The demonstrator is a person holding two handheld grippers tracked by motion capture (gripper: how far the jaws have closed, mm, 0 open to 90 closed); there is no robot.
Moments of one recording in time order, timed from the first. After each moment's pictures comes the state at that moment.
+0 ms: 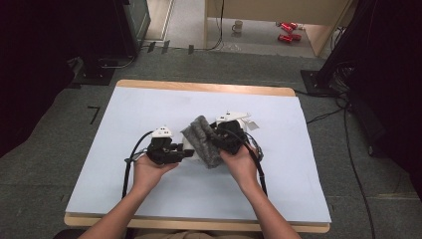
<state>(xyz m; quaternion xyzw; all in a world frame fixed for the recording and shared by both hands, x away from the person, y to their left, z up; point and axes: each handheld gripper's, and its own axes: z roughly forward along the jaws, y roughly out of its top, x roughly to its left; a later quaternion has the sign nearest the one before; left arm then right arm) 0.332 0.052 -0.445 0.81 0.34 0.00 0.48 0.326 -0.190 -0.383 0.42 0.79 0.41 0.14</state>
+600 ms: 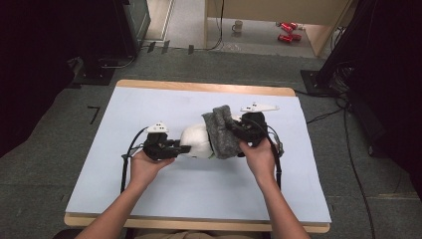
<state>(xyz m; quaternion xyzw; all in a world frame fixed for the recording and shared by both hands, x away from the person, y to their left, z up) 0.346 0.063 -0.447 0.81 0.34 -0.01 0.49 0.332 -0.245 -0.364 0.47 0.75 0.43 0.16</state>
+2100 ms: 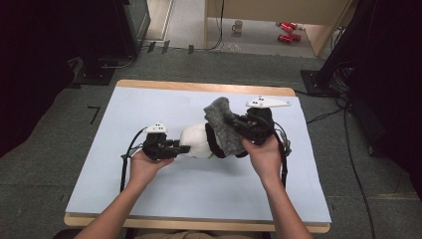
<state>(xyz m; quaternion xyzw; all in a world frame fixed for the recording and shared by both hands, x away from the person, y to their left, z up) 0.348 0.065 -0.450 0.80 0.34 -0.01 0.49 0.307 -0.235 -0.315 0.43 0.75 0.49 0.15</state>
